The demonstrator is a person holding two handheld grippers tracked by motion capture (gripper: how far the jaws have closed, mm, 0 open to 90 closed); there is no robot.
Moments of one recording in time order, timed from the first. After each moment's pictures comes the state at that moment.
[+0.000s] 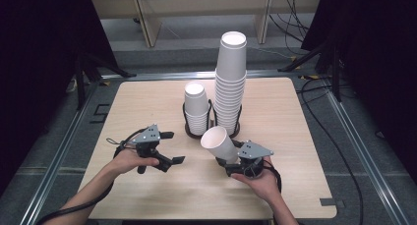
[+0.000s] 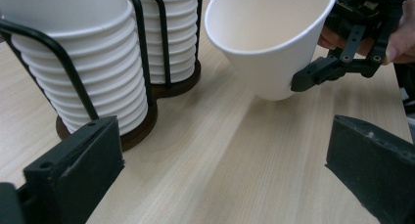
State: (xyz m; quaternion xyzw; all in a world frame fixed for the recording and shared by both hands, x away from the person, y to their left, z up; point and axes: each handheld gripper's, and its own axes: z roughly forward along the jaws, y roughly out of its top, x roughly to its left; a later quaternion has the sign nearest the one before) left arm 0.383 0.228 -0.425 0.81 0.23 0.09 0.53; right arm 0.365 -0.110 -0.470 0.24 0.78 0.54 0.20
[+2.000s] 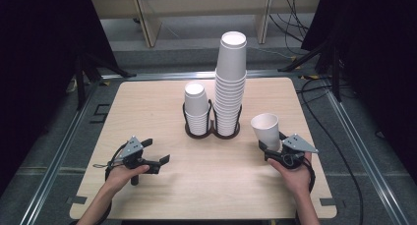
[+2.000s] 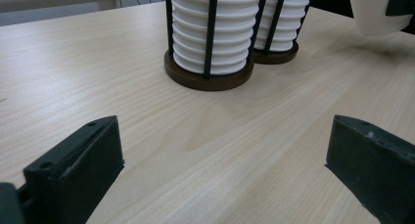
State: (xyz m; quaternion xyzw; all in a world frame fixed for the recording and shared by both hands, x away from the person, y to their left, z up) left arm 0.372 0.276 -0.486 0.74 0.36 0.19 0.53; right arm 0.382 -0.218 -0.479 0.42 0.70 0.51 0.27
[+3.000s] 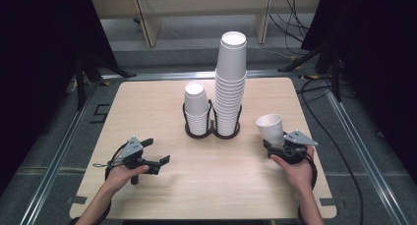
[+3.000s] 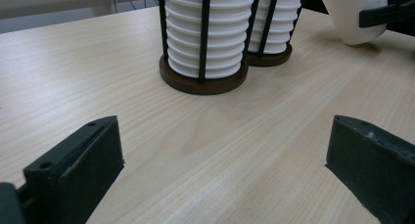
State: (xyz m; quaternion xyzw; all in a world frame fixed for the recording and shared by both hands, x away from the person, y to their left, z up) left arm 0.373 0.276 -0.485 0.74 0.34 0.19 0.54; right arm 0.400 -0.232 -0.486 0.44 0.72 0.45 0.28
